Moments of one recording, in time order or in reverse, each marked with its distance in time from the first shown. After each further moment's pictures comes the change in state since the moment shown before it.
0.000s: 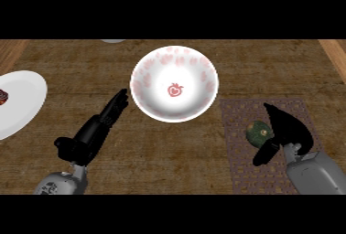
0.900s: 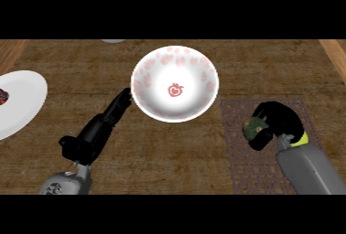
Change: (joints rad) left arm 0.001 -0.073 0.042 -0.021 -0.072 -0.042 0.038; right arm -0.049 0.113 -0.121 0.212 0.239 -0.080 -0.277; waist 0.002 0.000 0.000
